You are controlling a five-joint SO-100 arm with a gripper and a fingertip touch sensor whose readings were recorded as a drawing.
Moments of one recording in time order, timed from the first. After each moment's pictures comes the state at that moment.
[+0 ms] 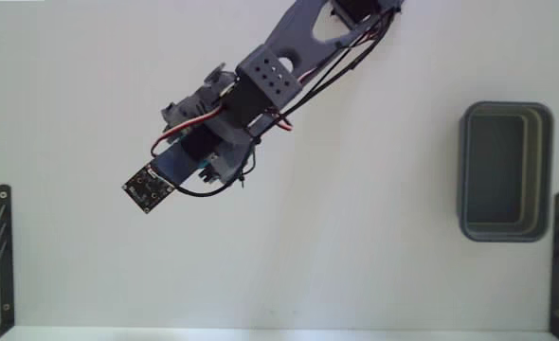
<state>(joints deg) 45.4 85.6 69.3 75.5 -0.2</state>
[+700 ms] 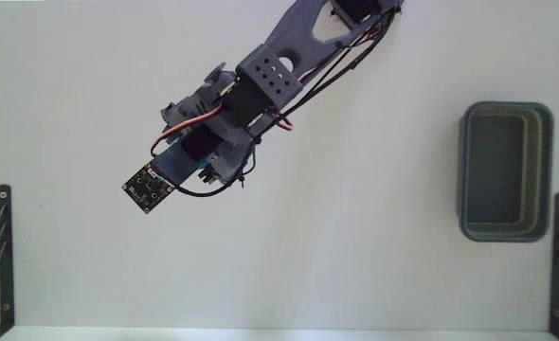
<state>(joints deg) 45.4 85.6 69.2 75.8 -0.3</state>
